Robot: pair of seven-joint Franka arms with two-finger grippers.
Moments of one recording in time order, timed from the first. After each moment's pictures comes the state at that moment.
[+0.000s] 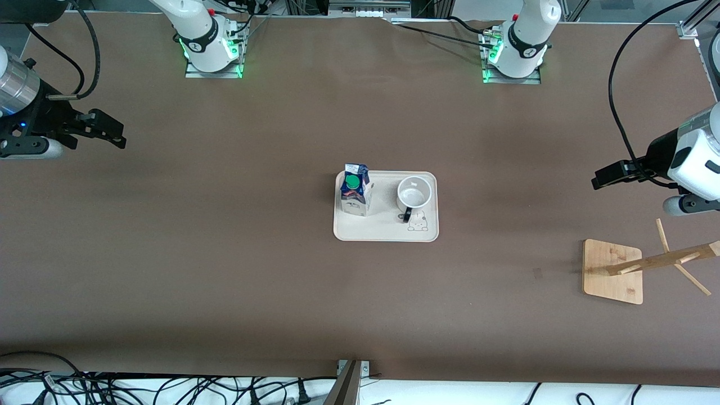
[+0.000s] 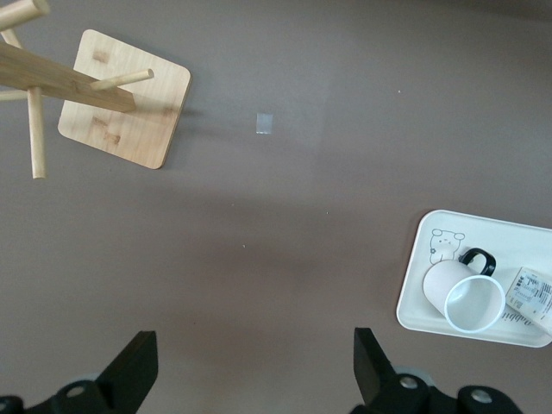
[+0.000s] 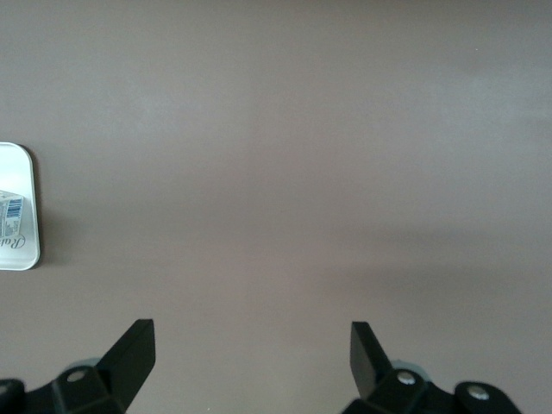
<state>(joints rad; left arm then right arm) -0.05 0.24 0.03 -1.39 -0.07 1.55 -0.20 0.08 0.03 -0.01 -1.61 0.00 1.62 0.05</state>
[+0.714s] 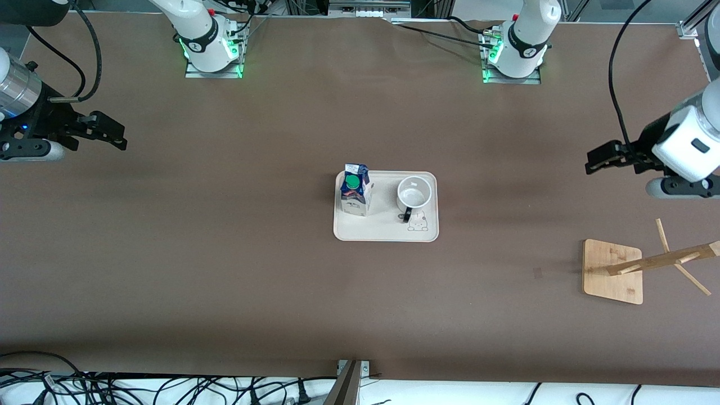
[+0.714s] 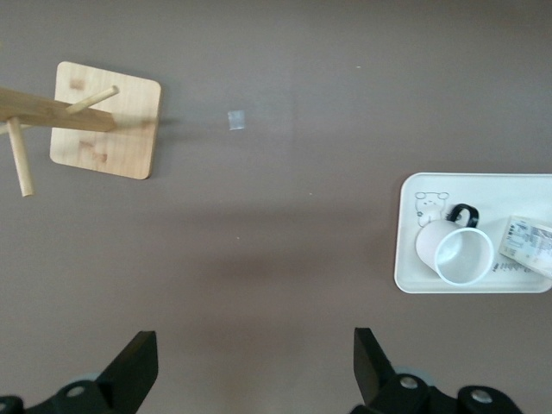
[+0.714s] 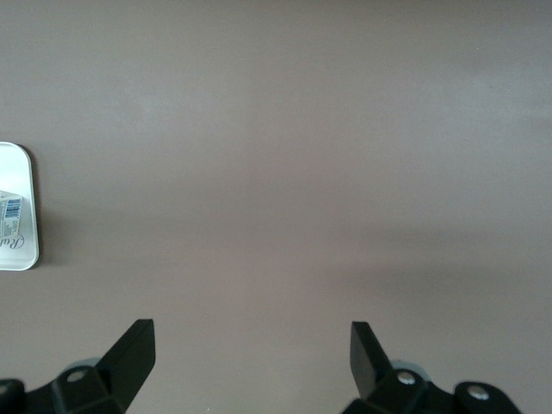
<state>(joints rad) -0.07 0.21 -0.03 -1.33 -0.04 1.48 -0.11 0.08 0.04 -0.01 -1.61 0.00 1.62 0.05</state>
